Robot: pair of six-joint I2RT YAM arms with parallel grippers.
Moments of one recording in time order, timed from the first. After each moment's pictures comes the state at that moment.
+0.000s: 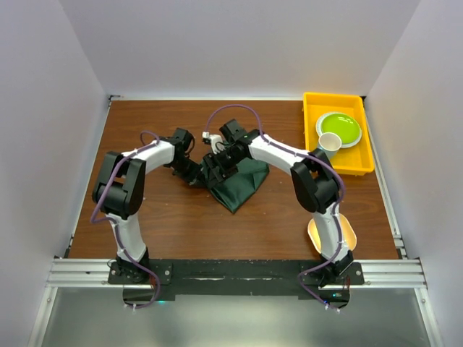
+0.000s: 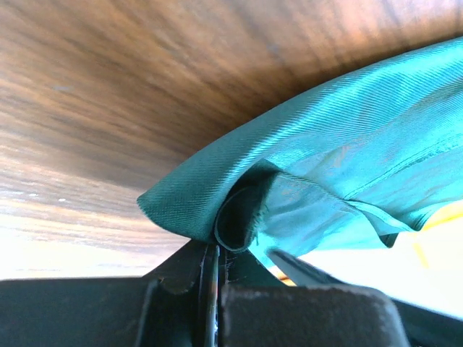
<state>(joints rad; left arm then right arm) -0.30 1.90 1.21 -0.70 0.29 -1.24 0.68 2.19 1.72 -0.65 -0.63 0.11</state>
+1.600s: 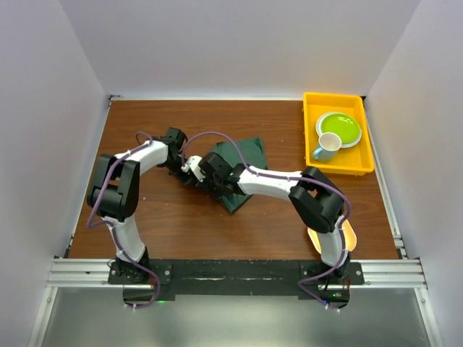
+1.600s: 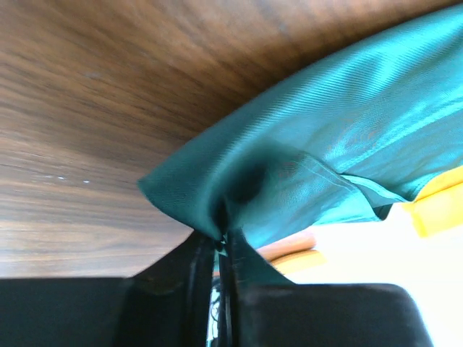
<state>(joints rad) -0.25 1.86 1.18 -0.72 0.37 -1.16 0.96 2.00 1.39 -0.29 0.08 -0.14</state>
